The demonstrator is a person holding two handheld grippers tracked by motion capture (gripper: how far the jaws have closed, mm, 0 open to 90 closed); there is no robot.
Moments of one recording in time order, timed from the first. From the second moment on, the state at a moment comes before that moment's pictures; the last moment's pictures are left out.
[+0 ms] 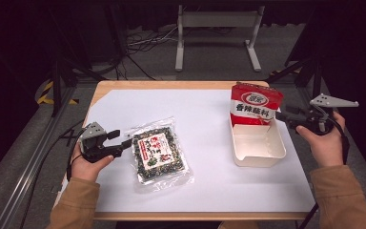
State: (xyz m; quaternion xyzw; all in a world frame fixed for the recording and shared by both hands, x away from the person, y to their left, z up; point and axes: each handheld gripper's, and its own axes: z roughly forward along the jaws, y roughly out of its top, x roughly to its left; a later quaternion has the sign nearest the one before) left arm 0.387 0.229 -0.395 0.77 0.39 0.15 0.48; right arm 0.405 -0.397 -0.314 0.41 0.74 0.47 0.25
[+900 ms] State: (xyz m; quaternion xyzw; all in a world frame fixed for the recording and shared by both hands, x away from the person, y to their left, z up) left arm 0.387 0.235 -0.393 0.80 0.40 0.12 0.43; right arm 0.342 -0.316 -0.321 0.30 0.78 0.51 0.21
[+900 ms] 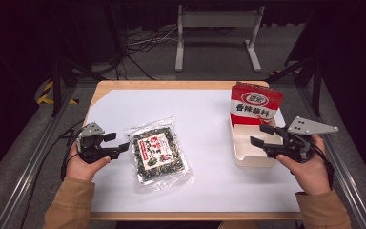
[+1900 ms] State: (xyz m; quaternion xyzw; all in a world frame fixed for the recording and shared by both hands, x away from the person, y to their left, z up) left arm 0.380 0.230 -0.438 0.79 0.45 0.00 0.41; right arm 0.344 -0.283 -0.331 0.25 0.80 0.51 0.19
